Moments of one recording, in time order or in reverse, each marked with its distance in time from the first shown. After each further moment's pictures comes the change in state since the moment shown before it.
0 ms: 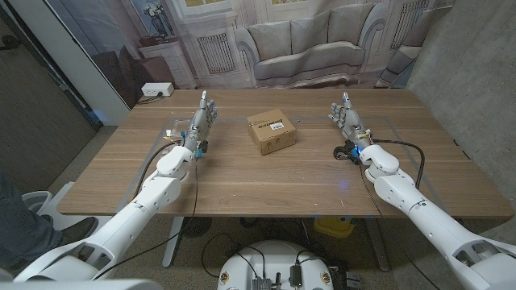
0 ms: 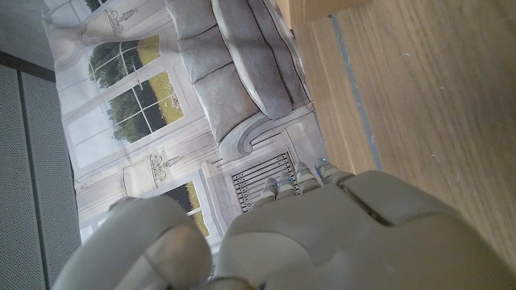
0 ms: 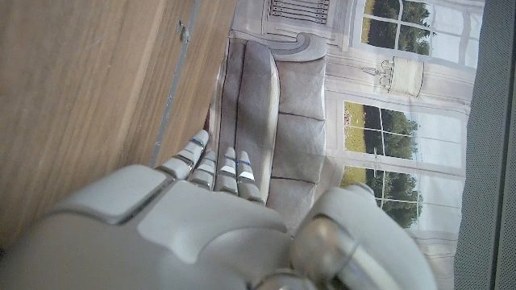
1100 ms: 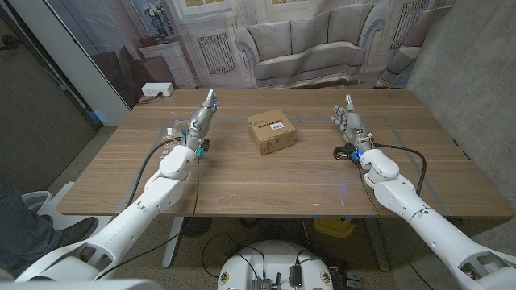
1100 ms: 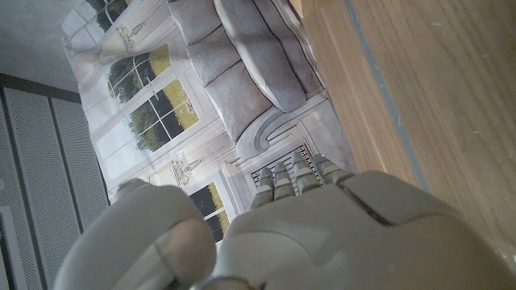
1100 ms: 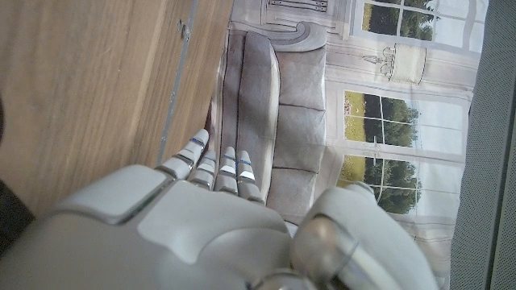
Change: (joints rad) left arm -0.013 -0.008 0.020 0.025 0.127 -0.105 0.061; left_hand 0.111 0.061 0.026 -0.049 0.015 0.118 -0.016 0.039 0.005 0.118 -0.019 0.038 0.000 0.114 -0.011 0.023 -0.003 0.044 0.001 0.015 0.000; right arm -0.071 -0.008 0.021 -0.099 0.005 -0.014 -0.085; right_hand 0.007 0.001 0.000 0.000 0.000 0.007 -0.007 0.000 0.000 0.003 -0.004 0.000 0.000 0.009 -0.002 0.000 0.000 0.011 0.000 -0.005 0.000
